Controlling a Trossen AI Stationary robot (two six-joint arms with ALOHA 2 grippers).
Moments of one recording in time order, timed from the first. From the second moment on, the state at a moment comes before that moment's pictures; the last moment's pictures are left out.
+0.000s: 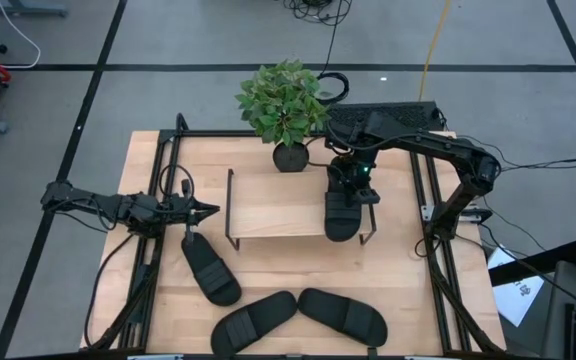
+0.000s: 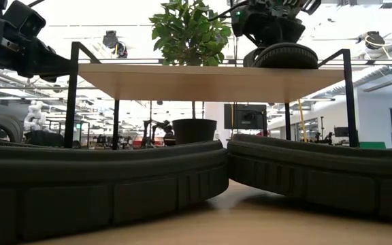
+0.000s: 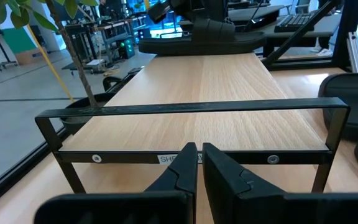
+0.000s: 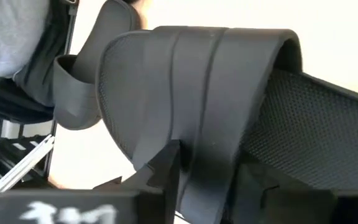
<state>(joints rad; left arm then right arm) -0.22 0.16 0.09 -0.09 -0.38 0.04 -0.40 1.68 1.55 -1.43 -0.53 -0.62</state>
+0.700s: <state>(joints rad) -0.22 0.16 0.09 -0.09 -0.38 0.04 -0.37 1.56 1.55 -1.37 -0.33 -0.53</state>
